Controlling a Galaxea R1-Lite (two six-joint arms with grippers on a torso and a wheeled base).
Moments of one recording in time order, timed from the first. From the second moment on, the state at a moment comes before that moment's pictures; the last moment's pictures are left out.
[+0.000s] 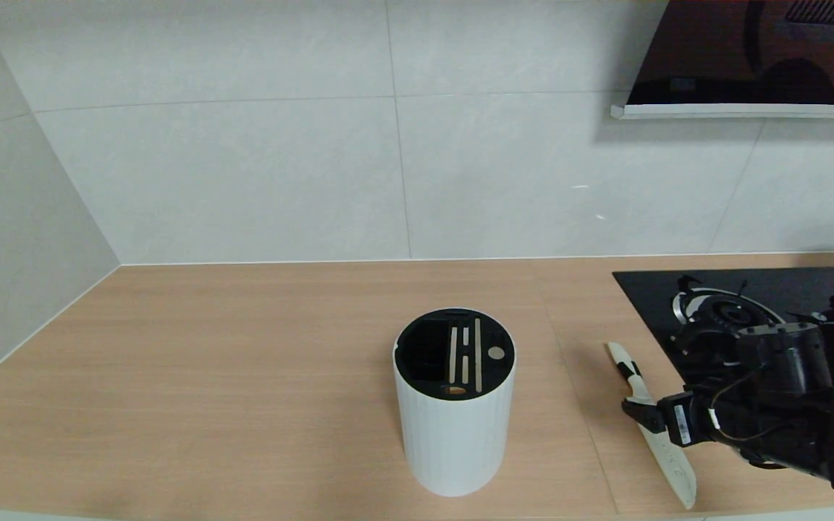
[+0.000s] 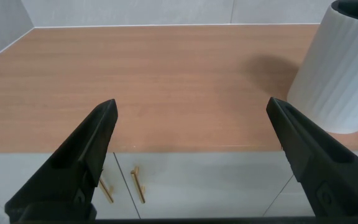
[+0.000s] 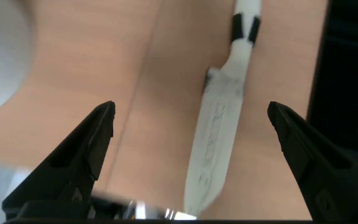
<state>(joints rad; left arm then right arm) 0.00 0.00 0.00 0.00 0.00 -0.01 0.26 1.81 -0.42 -0.78 -0.05 -0.02</state>
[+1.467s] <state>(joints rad) 0.00 0.00 0.00 0.00 0.00 -0.01 0.20 2.19 -0.44 -1.13 -0.14 -0.02</state>
